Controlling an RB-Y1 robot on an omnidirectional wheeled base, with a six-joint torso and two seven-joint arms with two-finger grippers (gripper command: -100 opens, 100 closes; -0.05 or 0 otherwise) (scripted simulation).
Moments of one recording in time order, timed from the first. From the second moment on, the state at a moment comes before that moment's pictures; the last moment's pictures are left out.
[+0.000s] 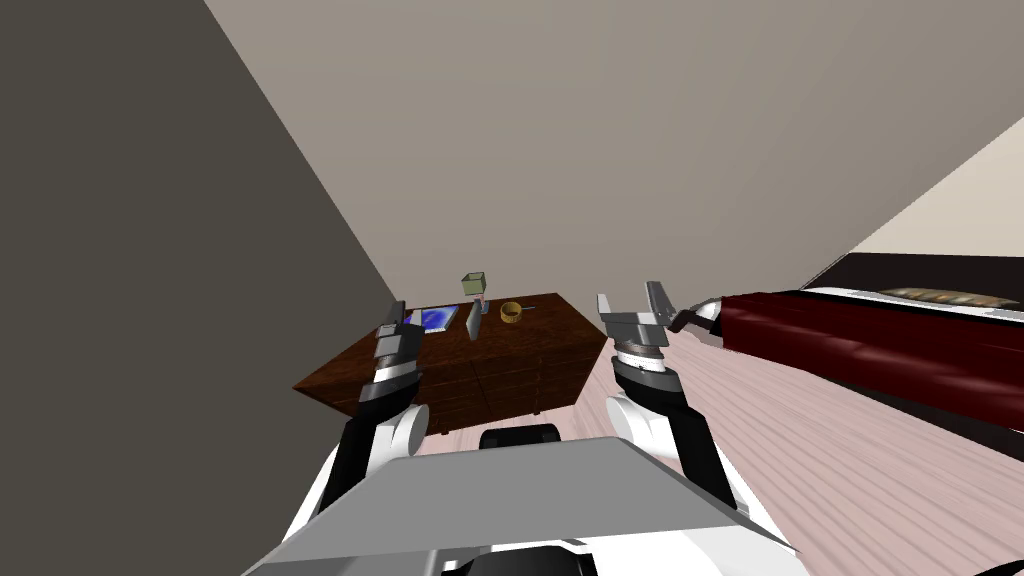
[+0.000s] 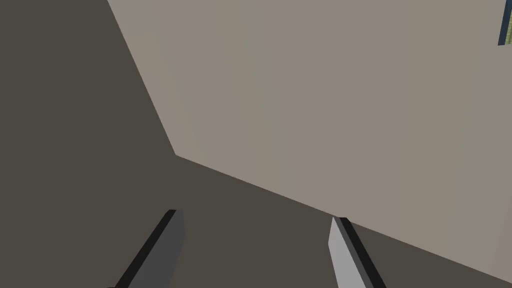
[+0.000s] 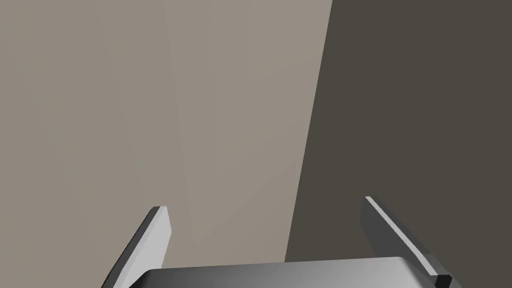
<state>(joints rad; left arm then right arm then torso) 0.48 -0.04 0.04 -2.37 -0.05 -0.37 -0.10 0.53 -0.02 -0.06 -2.39 -0.08 -0.54 -0.13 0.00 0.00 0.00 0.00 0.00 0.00</state>
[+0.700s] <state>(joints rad) 0.45 0.11 0.05 -2.30 -0.11 -0.35 -0.15 0.53 -0.02 -0.06 -2.39 -0.08 -0.54 -0.13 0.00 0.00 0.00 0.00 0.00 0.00</state>
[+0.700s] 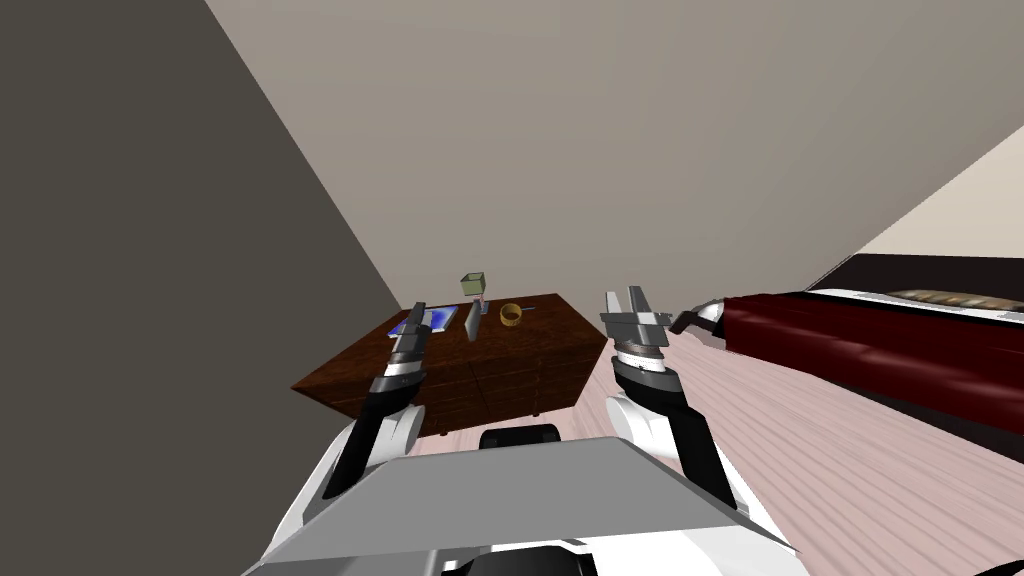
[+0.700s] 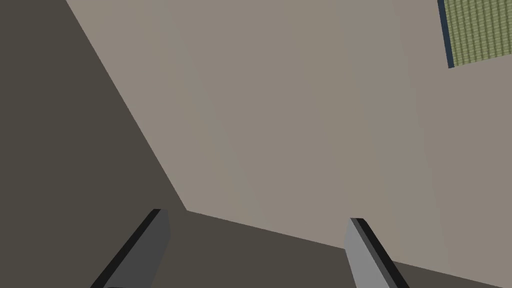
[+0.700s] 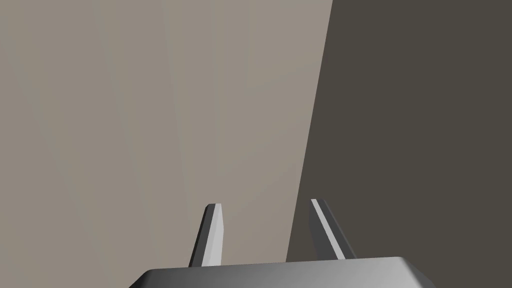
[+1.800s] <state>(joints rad) 0.35 0.16 0.07 -2.06 -0.27 -0.31 -0.32 0.53 -0.02 -0.06 -2.39 -0.08 -0.54 -0.13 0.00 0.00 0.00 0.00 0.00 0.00</state>
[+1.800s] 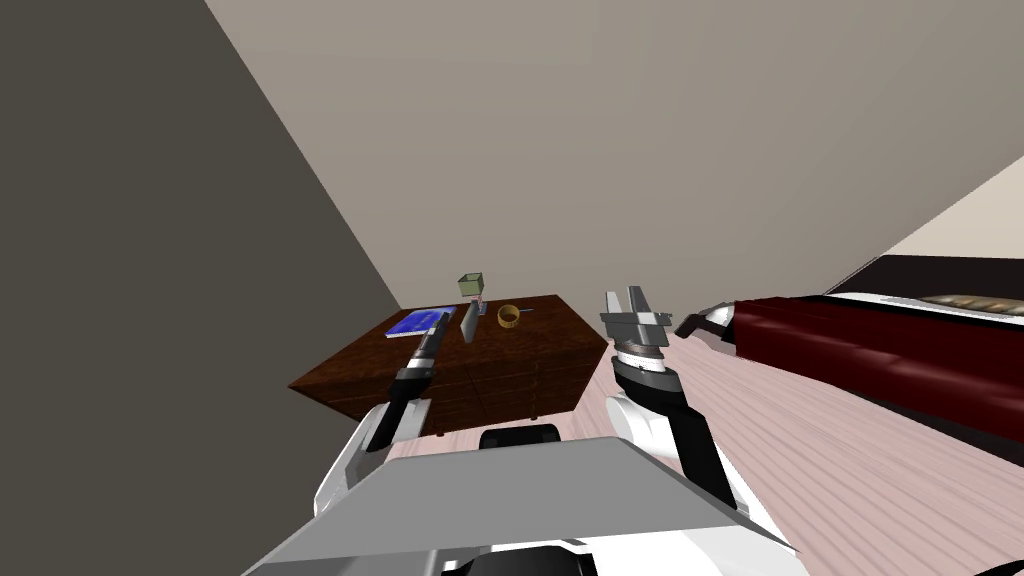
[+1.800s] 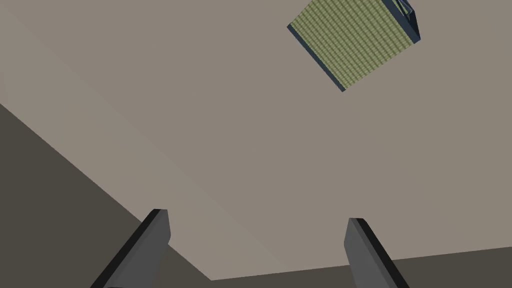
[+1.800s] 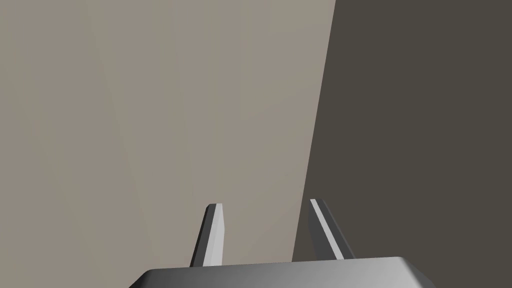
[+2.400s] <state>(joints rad) 0.28 0.15 0.09 -1.90 -0.38 -0.28 -0.44 0.53 -0.02 -0.06 -2.39 -0.08 -0.54 -0.13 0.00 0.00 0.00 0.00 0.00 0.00</state>
